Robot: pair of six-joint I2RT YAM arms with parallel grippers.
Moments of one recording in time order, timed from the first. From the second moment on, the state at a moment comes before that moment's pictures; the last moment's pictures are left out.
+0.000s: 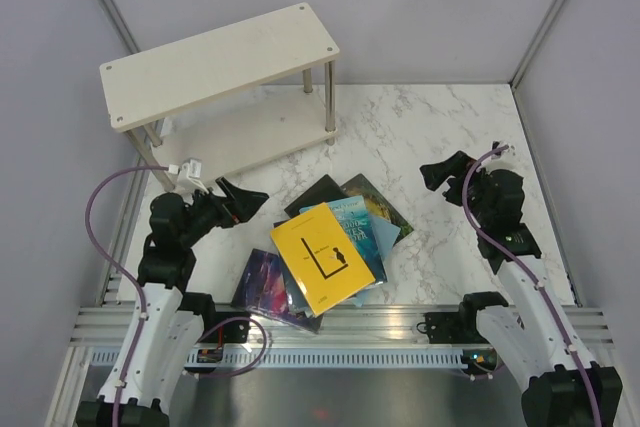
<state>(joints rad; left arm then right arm) -0.06 0.56 0.45 -0.14 0.50 -0.66 0.07 0.76 0.55 -0.06 -0.16 0.65</state>
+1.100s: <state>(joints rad) -0.93 0.84 0.62 -0.65 -0.16 -1.14 0.52 0.87 0.63 -0.11 -0.17 0.57</state>
